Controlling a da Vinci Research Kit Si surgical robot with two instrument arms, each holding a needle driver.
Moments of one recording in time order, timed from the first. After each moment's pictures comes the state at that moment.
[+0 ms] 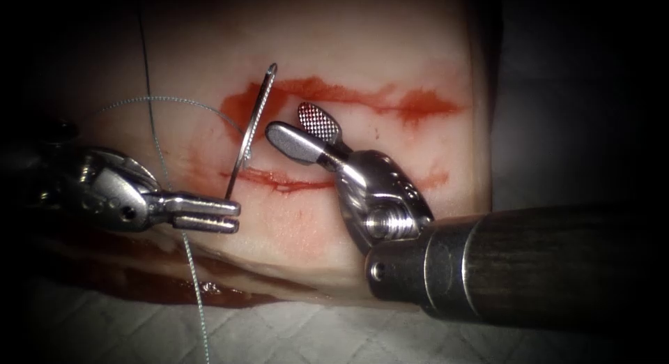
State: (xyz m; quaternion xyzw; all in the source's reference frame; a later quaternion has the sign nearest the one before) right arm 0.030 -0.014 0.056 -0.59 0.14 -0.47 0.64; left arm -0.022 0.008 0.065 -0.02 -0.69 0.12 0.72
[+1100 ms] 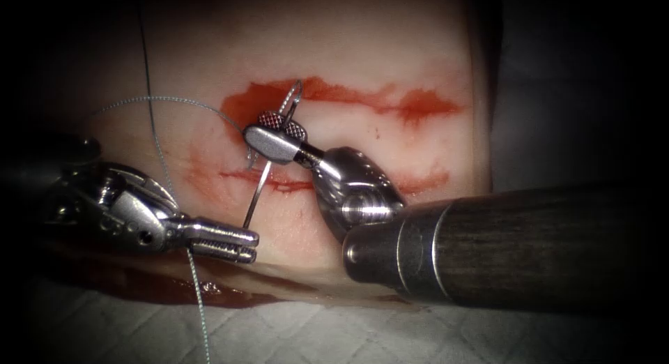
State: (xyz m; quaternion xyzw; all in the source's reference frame) right arm 0.032 -0.014 0.057 -0.64 0.21 -0.46 0.58; left arm -0.023 0.007 0.065 -0.01 -0.70 0.14 0.70
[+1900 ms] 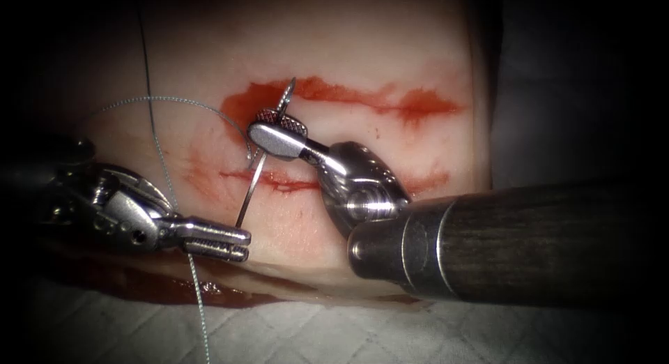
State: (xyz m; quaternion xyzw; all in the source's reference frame) right arm 0.032 -0.013 0.057 -0.68 0.20 -0.46 0.54; left arm -0.023 0.007 0.065 0.00 -0.70 0.14 0.70
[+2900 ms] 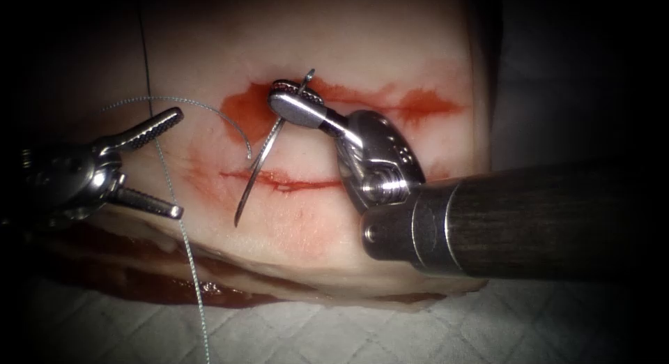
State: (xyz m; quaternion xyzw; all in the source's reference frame) right arm 0.029 -0.009 0.057 -0.76 0.13 -0.50 0.40; left arm -0.017 0.012 0.063 0.11 -0.70 -0.32 0.63
